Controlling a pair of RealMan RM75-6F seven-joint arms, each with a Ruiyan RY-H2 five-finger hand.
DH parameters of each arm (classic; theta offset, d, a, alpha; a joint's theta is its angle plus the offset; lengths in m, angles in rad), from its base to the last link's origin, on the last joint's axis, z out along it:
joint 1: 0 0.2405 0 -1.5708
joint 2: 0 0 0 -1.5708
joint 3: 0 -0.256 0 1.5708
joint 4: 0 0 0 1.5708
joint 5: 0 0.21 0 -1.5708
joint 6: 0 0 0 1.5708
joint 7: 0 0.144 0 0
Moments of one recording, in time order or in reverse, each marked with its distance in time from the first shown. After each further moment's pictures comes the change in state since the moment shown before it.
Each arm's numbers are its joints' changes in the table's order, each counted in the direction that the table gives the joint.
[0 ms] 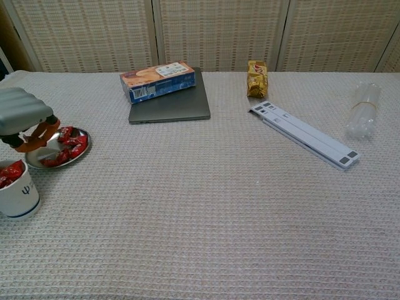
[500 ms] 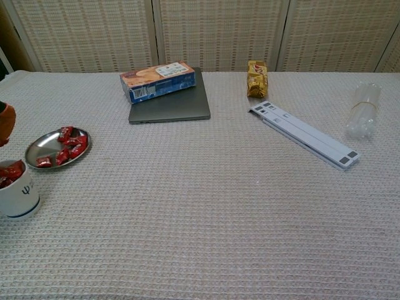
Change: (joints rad) left arm 0.185 0.322 -0.122 -0.432 0.312 0.271 -0.206; right arm 0.002 0.008 0.012 0.002 -0.026 0.000 0.019
